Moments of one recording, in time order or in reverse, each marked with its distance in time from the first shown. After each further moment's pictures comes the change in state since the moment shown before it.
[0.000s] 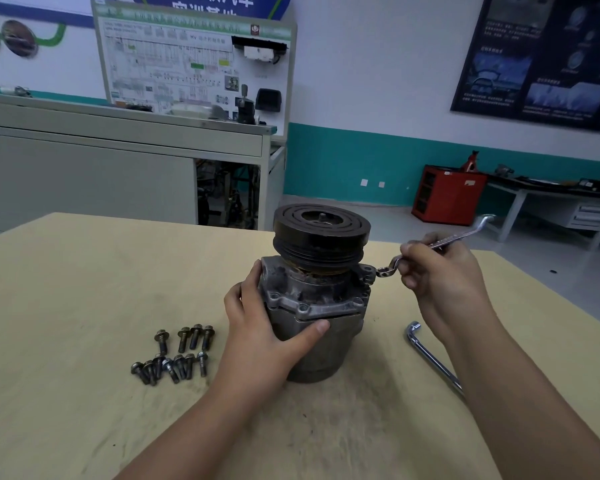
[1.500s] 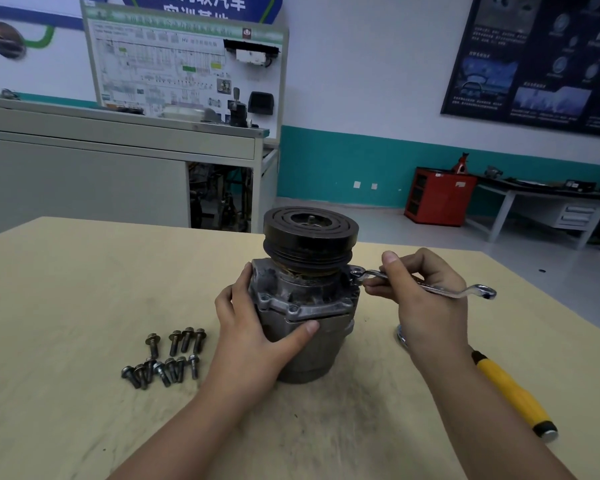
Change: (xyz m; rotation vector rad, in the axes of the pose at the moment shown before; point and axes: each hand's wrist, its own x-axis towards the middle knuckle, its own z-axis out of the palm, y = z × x) left_hand 0.000 0.002 -0.001 0.001 -0.003 -0.007; right_hand -0.035 0.014 0.001 -0.359 0.052 -0.279
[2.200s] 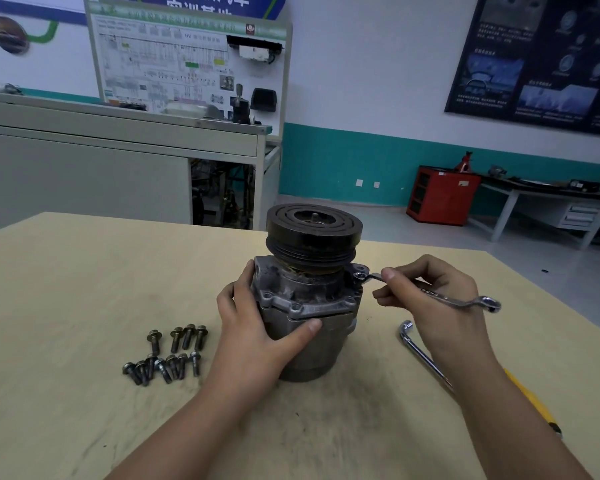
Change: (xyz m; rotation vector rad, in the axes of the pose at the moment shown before) left_hand -0.001 -0.001 0.001 0.000 0.004 -0.005; right_hand 0.004 -0.001 -0.019 -0.041 -0.159 0.049
